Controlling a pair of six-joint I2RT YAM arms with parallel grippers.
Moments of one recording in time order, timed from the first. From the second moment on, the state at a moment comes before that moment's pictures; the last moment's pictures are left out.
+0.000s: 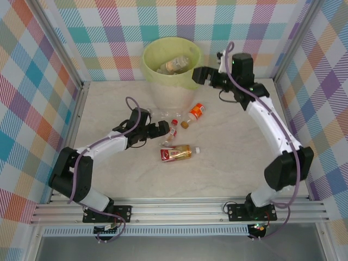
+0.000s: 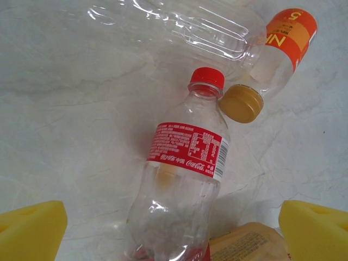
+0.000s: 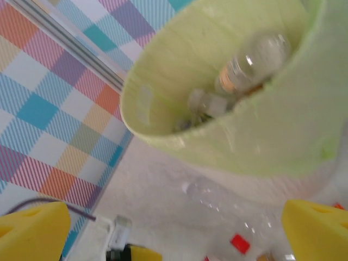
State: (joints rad) left arm -0.48 1.54 0.94 -0.20 0.15 -0.65; right arm 0.31 1.57 1.60 -0.41 -0.46 0.46
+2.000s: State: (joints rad) left arm -0.65 1.85 1.22 -0.42 -0.13 -0.44; right arm 0.31 1.19 1.16 -0.41 -0.20 0.49
